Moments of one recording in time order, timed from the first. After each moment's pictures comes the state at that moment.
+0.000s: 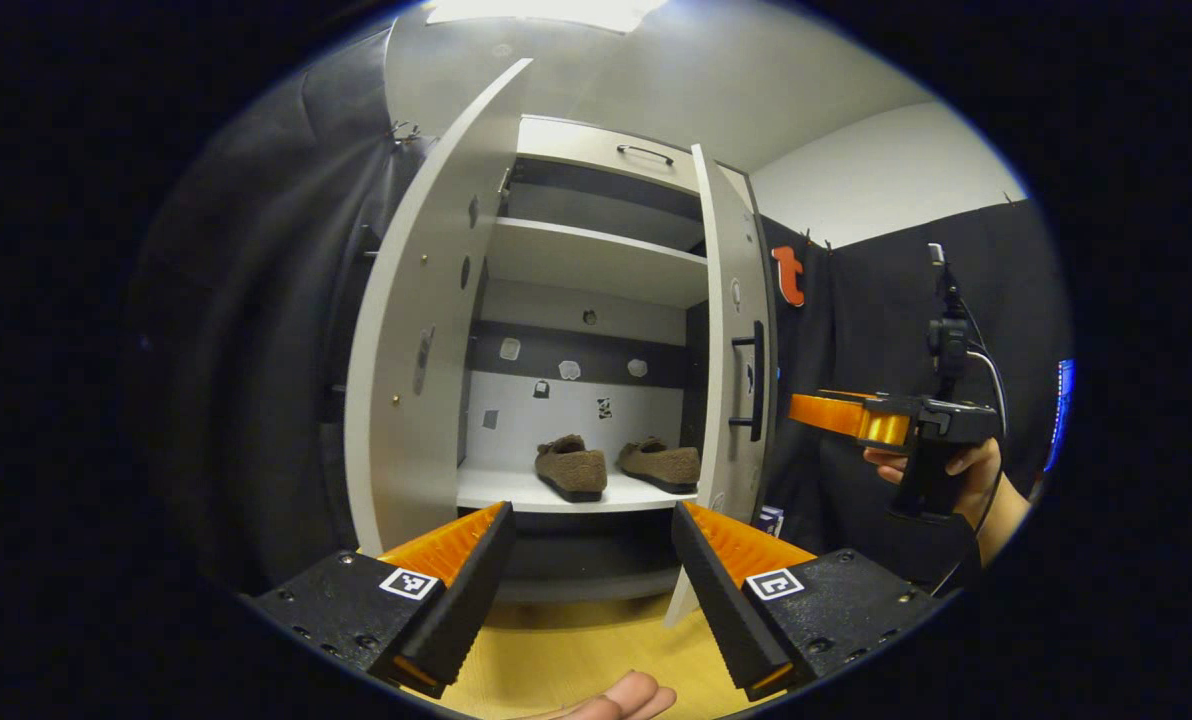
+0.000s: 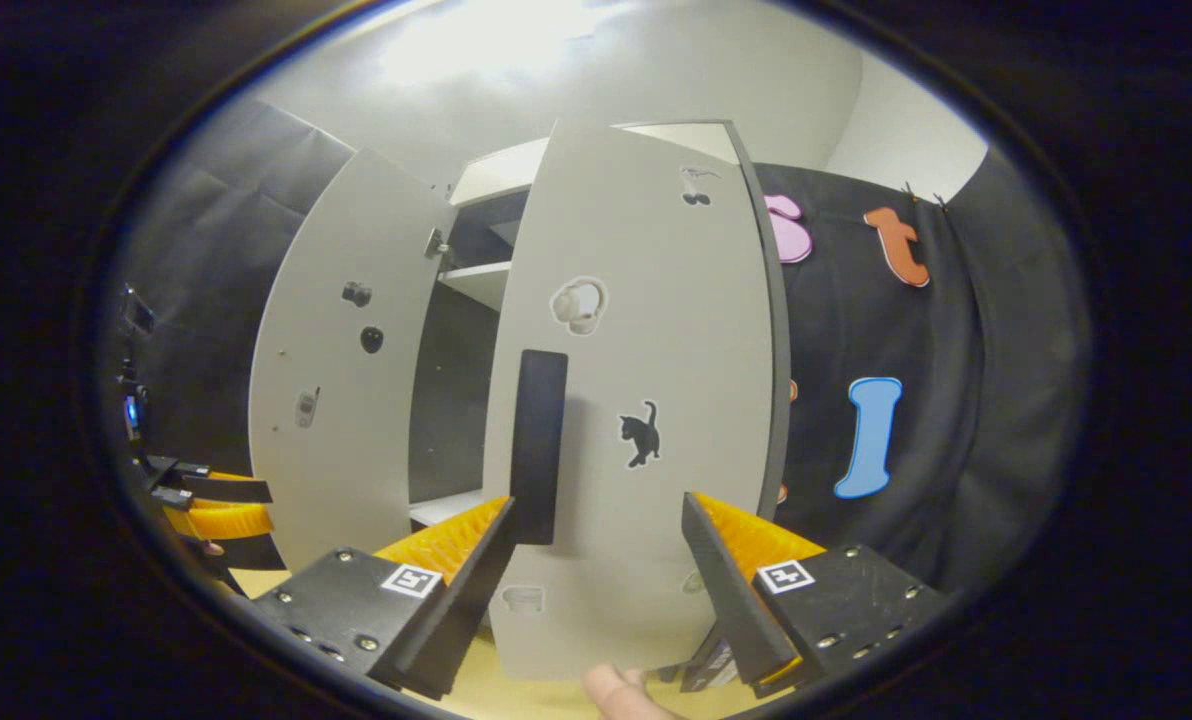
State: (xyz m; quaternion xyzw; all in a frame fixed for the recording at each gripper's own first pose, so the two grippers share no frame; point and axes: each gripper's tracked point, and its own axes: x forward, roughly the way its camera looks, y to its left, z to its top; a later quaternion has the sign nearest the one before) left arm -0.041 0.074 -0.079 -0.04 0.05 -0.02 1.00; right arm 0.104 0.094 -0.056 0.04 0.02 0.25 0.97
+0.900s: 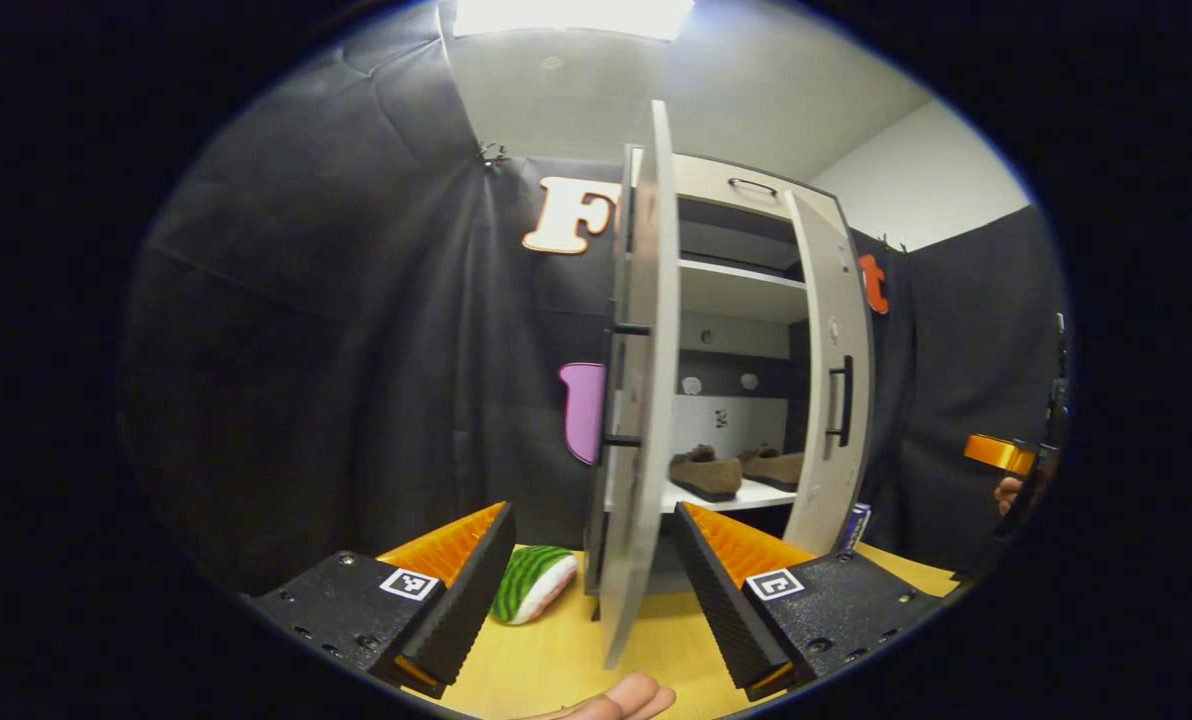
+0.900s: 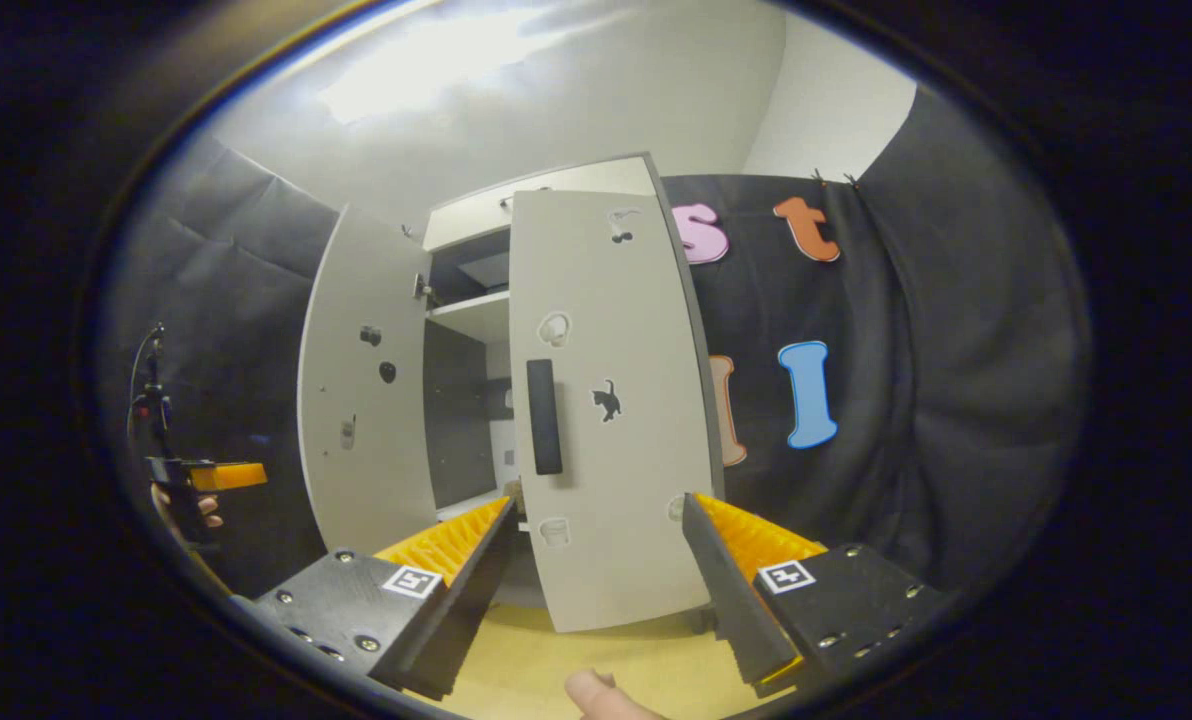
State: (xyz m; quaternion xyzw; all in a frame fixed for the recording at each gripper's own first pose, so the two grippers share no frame) left arm -0.114 0.242 -0.027 -0.02 0.04 0.10 0.99; right arm -0.016 0.035 -0.063 0.12 0.02 0.18 0.98
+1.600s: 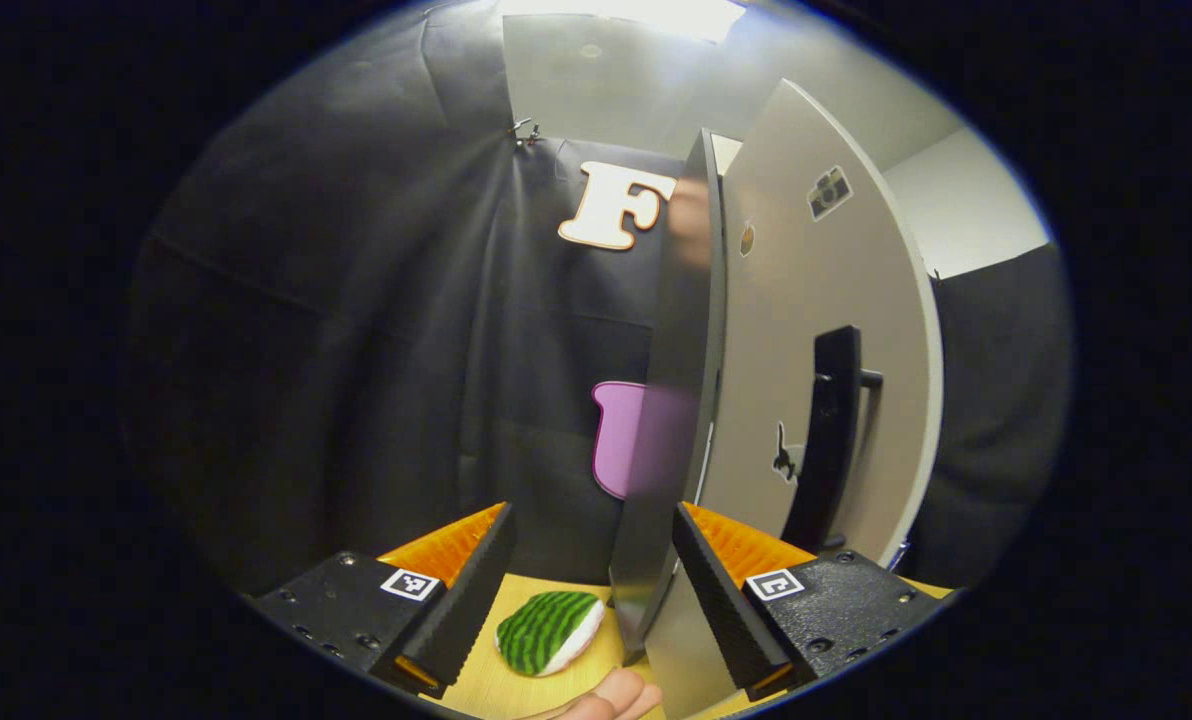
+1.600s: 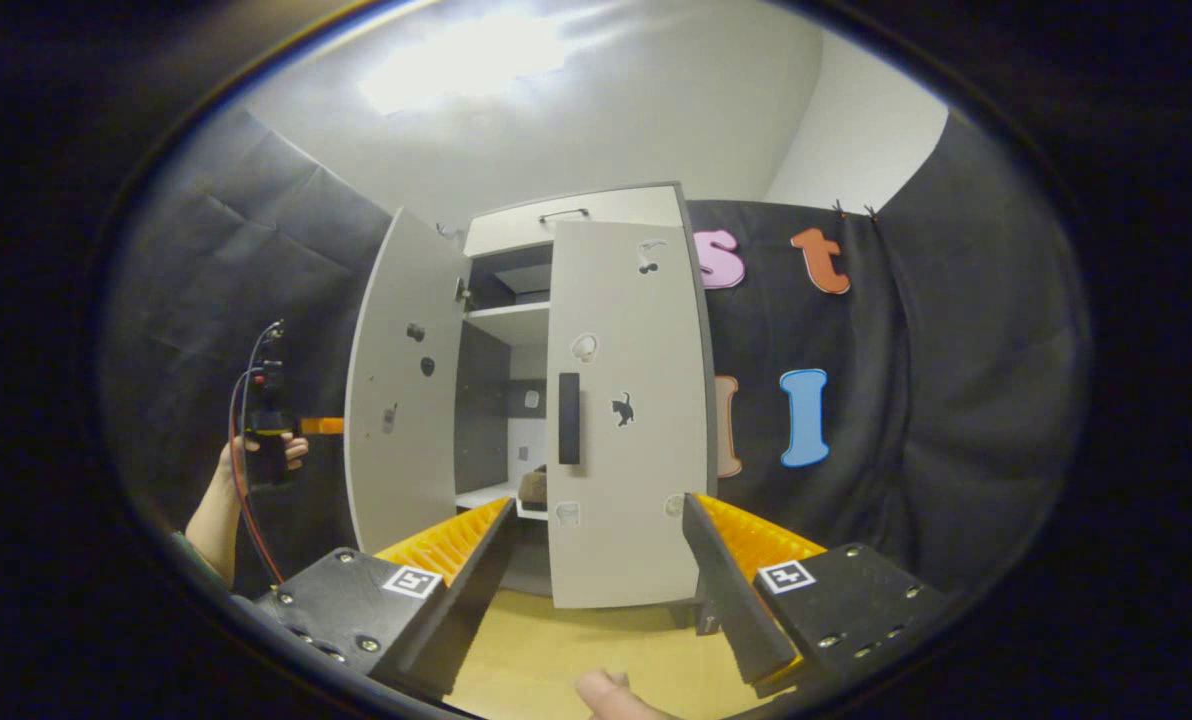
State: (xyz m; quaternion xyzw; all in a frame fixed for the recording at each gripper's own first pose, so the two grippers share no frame) left arm 0.016 0.343 -0.026 -0.06 0.03 0.08 0.99; right arm -0.087 0.024 -0.050 0.06 0.01 0.19 0.98
